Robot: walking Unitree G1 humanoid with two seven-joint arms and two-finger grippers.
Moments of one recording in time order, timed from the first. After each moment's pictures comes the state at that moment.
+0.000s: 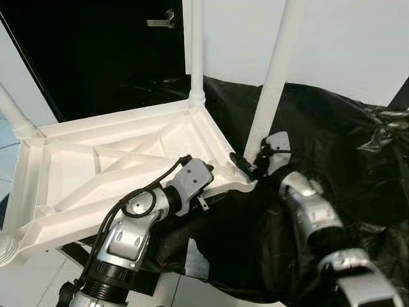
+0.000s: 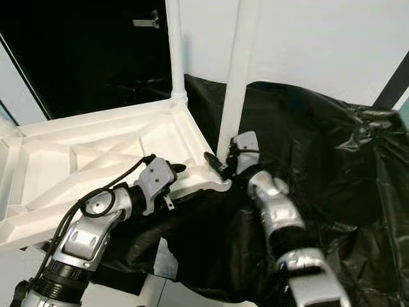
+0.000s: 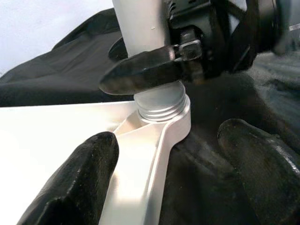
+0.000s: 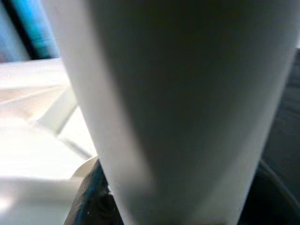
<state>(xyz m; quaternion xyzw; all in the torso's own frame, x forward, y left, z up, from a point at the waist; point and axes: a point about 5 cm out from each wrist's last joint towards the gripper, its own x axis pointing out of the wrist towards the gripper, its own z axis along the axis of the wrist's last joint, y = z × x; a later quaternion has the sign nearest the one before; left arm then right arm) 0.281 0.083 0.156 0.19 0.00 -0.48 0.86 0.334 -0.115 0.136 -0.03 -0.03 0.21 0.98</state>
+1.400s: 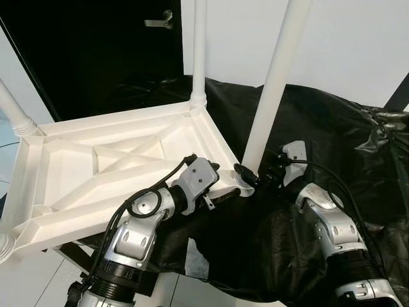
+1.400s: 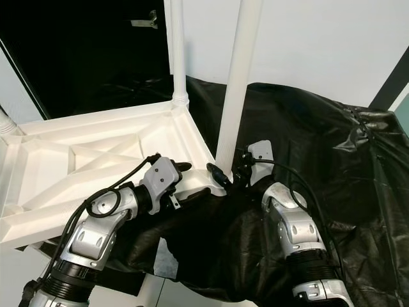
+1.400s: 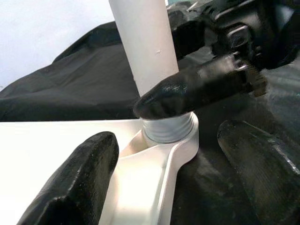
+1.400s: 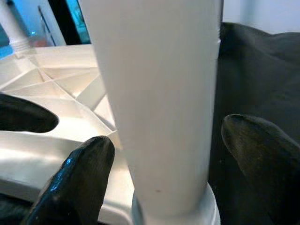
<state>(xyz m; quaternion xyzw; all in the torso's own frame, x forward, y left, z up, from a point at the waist) 0.284 0.076 0.160 0.18 -0.02 -0.48 0.86 0.323 -0.143 0.142 -0.05 -0.01 0.32 0.95</state>
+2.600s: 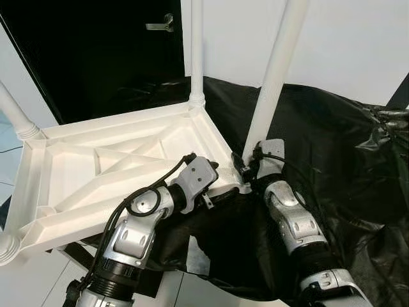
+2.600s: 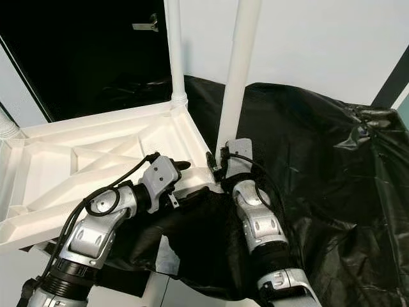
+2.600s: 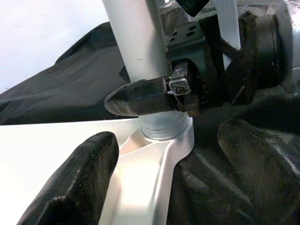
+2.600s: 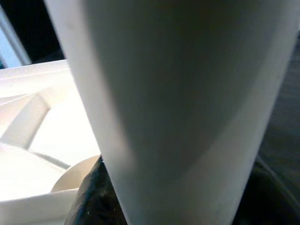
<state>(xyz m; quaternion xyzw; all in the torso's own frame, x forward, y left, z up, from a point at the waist) 0.285 0.076 0.161 0.19 -0.02 -0.48 0.86 0.329 -0.105 0.135 -0.01 -0.01 0.09 1.00</state>
